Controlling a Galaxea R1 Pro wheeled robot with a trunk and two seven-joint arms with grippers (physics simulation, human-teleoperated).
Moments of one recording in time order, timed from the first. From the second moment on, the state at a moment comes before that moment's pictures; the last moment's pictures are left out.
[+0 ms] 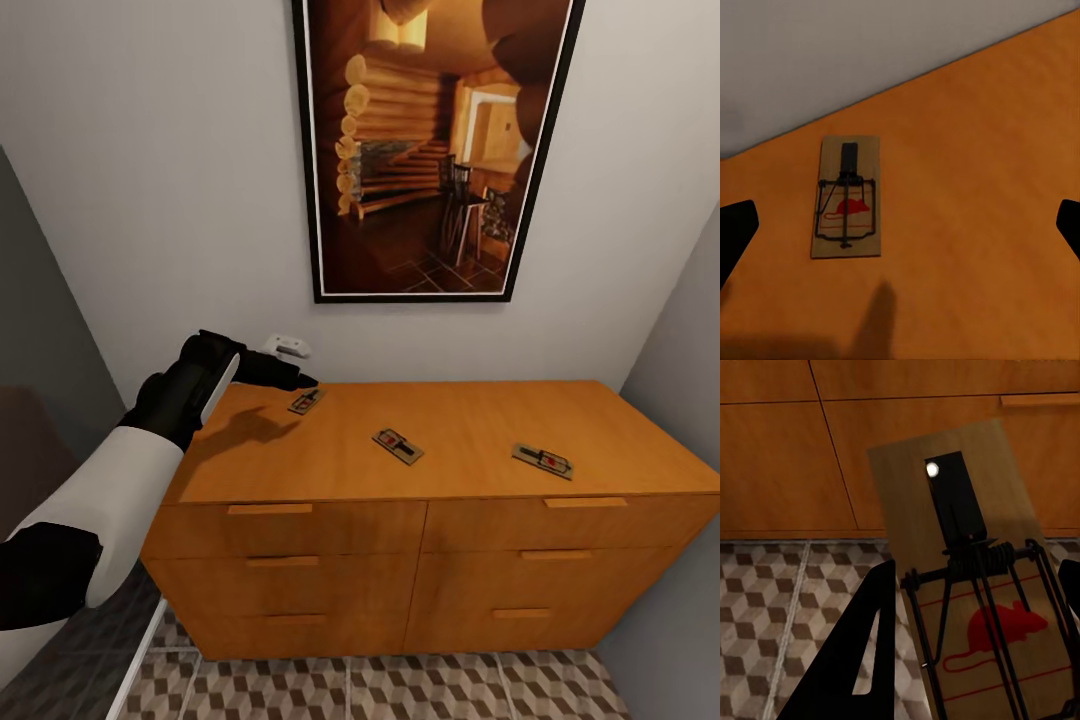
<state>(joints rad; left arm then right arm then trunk) -1.22 0.07 -0.27 -0.86 -0.03 0.90 -0.54 -0.12 -0.03 0.07 -0.03 -0.15 -1.04 0.16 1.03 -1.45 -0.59</state>
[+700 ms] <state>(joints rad) -1.22 0.07 -0.27 -0.85 -0.03 0.90 -0.54 -0.12 -0.03 0.07 -0.03 -0.15 -1.04 0.16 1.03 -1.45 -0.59</state>
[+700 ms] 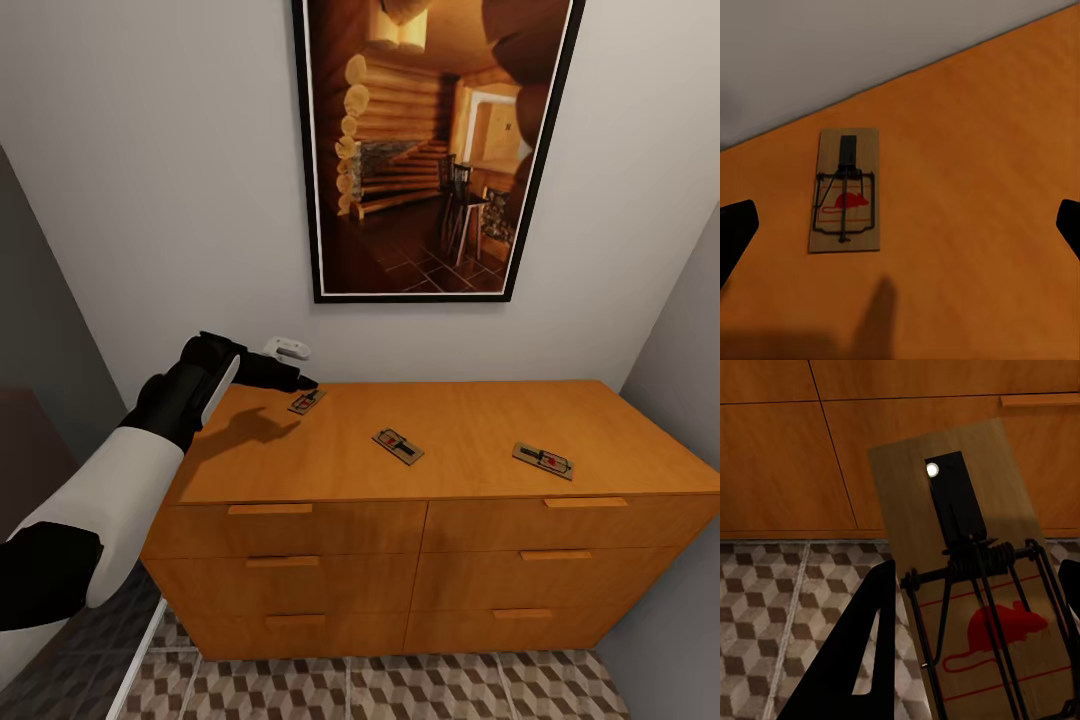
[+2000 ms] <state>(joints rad) -1.21 0.07 -0.27 -0.84 -0.03 0.90 -0.54 -0.12 -0.03 0.07 -0.03 -0.15 -1.04 0.16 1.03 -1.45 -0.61</state>
